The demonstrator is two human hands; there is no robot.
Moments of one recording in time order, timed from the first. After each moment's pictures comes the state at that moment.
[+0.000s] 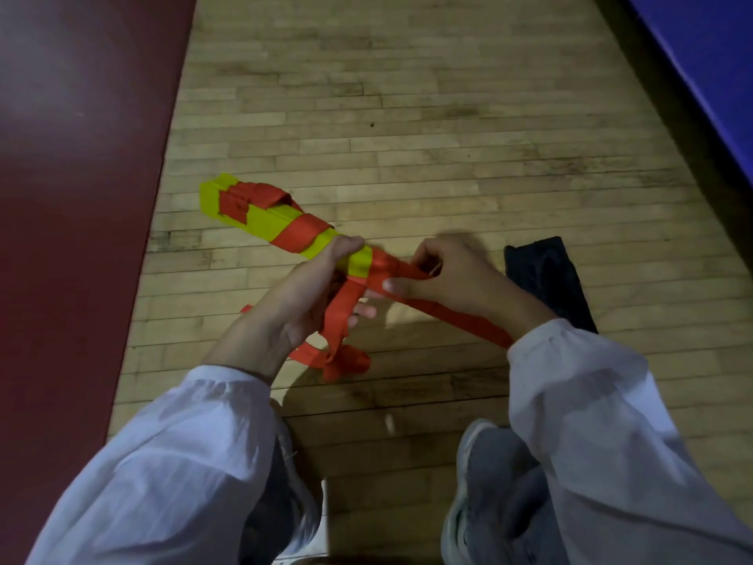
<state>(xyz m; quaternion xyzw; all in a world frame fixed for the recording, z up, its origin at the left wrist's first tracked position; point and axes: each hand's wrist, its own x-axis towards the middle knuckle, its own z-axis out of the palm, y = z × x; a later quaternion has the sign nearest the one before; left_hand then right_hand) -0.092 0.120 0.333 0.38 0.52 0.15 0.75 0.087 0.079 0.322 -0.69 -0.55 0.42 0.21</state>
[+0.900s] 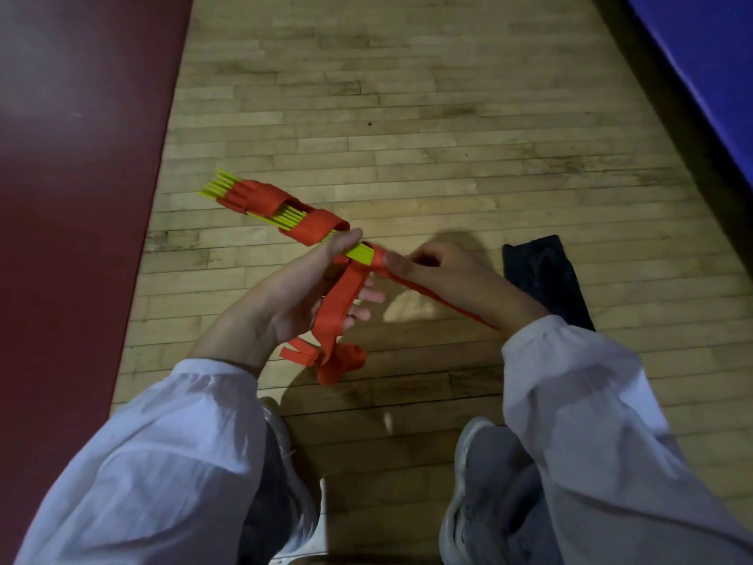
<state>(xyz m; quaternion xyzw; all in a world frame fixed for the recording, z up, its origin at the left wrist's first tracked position) -0.095 0.123 0.344 0.38 0.52 0.09 0.76 0.088 0.079 0.323 -0.69 -0.52 0.45 0.21</state>
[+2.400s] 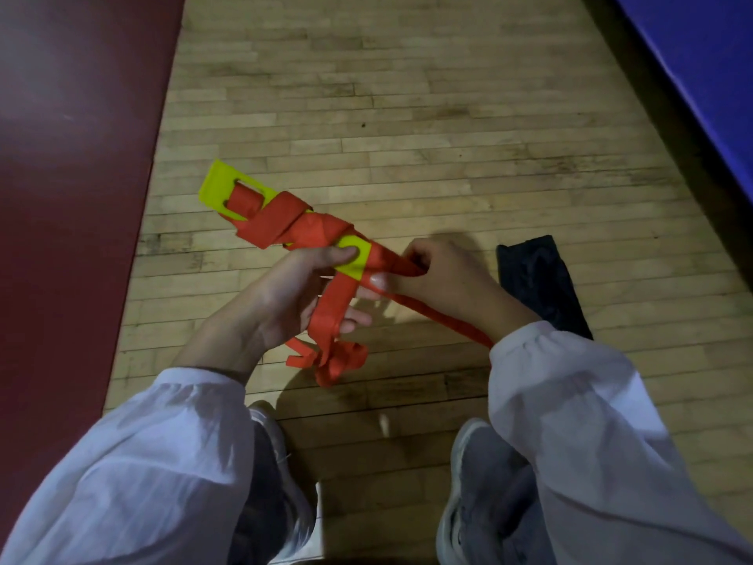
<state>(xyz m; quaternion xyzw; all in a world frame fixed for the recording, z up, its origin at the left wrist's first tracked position) -0.097 0.120 0.349 0.38 0.46 0.13 0.79 0.087 0.076 0.324 -0.69 -0.58 0.38 0.20</state>
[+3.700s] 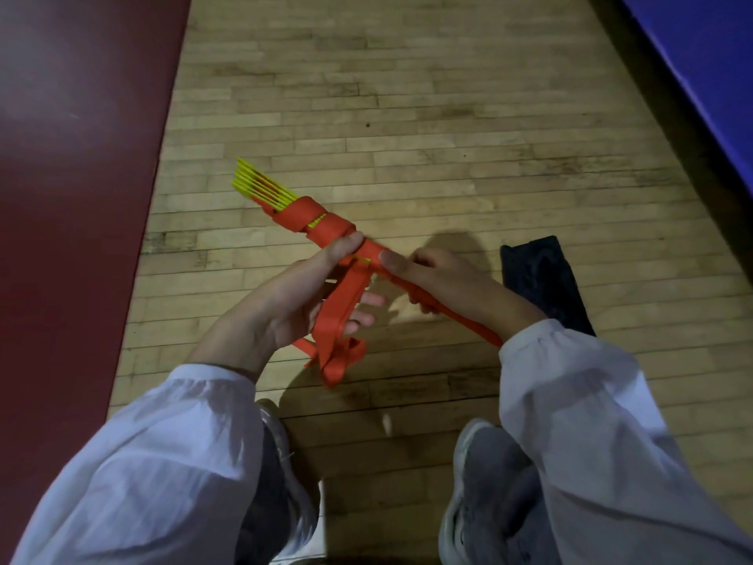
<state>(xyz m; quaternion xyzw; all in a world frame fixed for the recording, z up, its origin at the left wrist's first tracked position) -0.095 0.120 0.346 0.37 0.50 0.10 0.78 0.083 0.074 0.333 -0.65 -0.51 0.52 0.22</state>
